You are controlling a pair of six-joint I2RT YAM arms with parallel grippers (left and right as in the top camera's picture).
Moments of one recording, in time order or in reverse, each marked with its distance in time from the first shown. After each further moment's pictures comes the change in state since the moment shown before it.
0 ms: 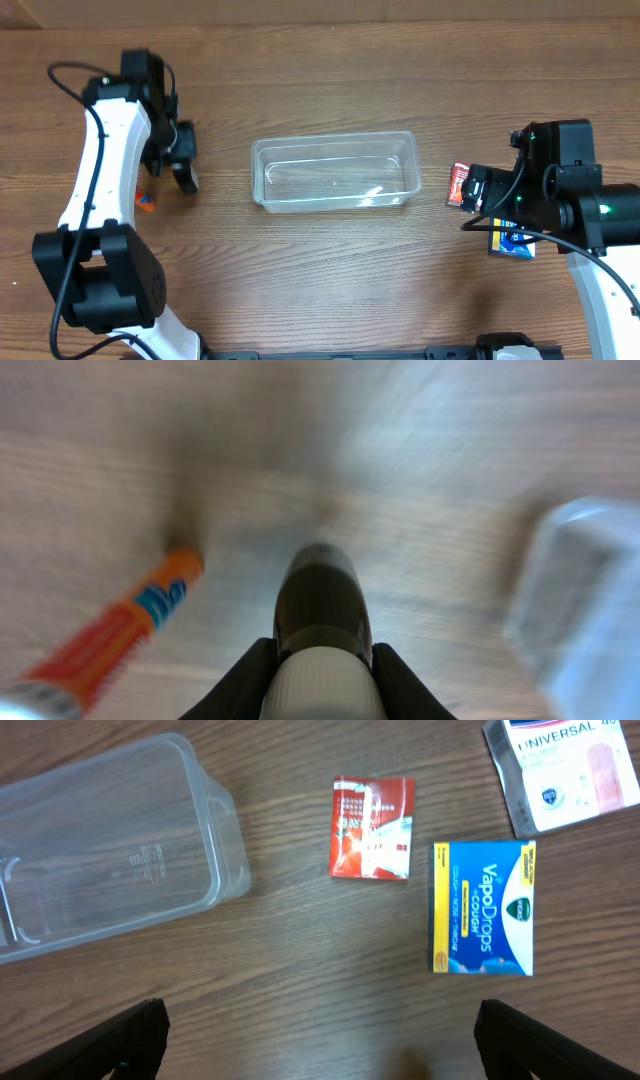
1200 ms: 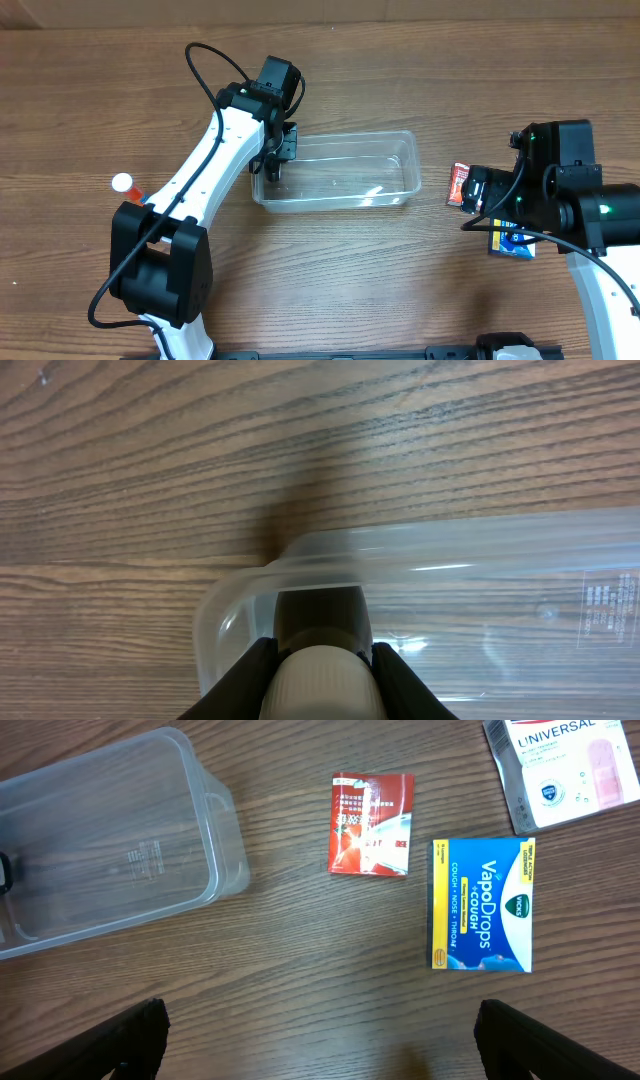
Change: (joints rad) left arm -0.444 0.067 -0.053 0.229 -0.087 -0.243; right arm 0.000 0.000 0.000 -0.006 0.000 -0.003
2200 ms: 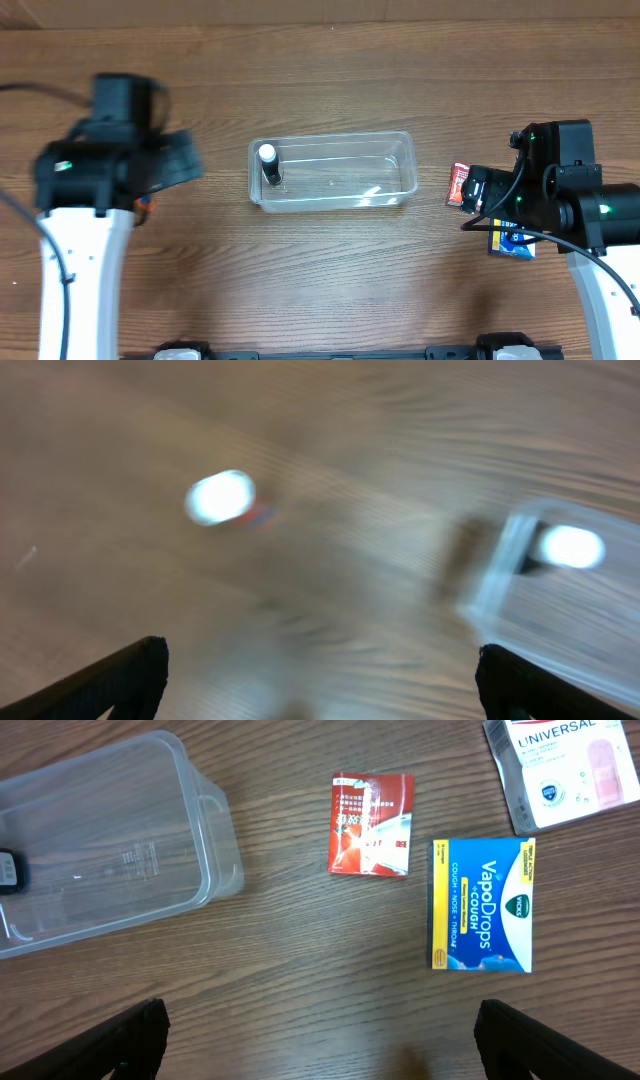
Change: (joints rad) left arm 0.370 -0.568 0.006 -0.378 -0.094 -0.047; right arm 0.000 0.000 0.000 -0.001 0.000 0.000
